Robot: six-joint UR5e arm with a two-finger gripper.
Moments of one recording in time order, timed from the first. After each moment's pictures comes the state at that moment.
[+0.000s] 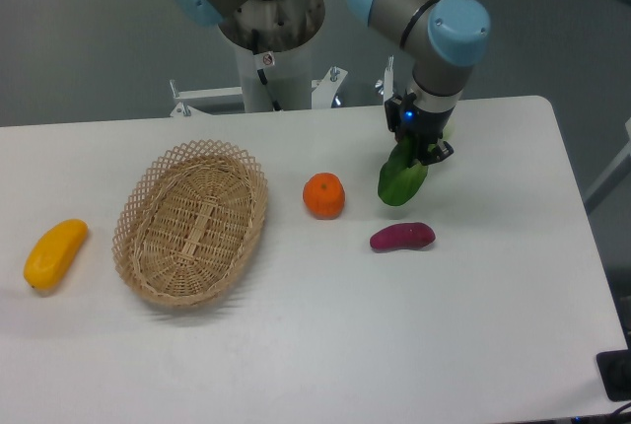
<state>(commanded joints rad) 2.77 -1.70 -2.00 -1.06 1.52 1.73</state>
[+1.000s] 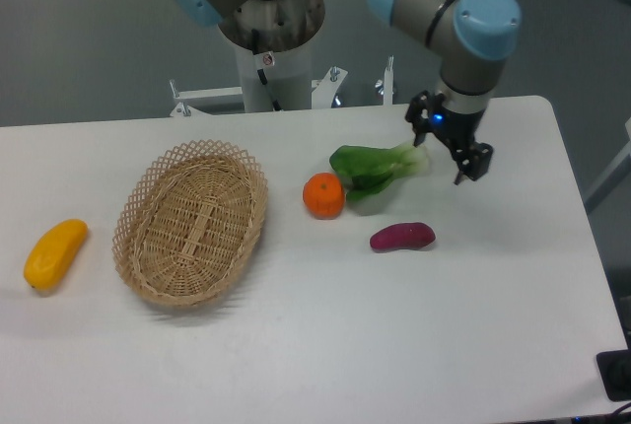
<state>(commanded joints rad) 2.80 -1.81 -1.74 -1.08 1.52 1.68</state>
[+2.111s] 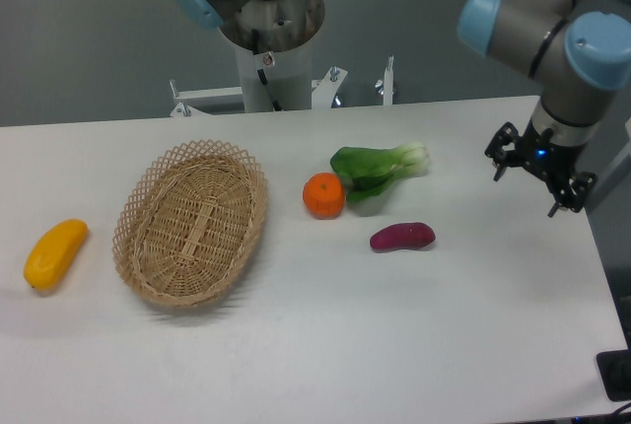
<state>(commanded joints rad) 2.82 -2.04 -1.39 -1.21 1.52 1.60</state>
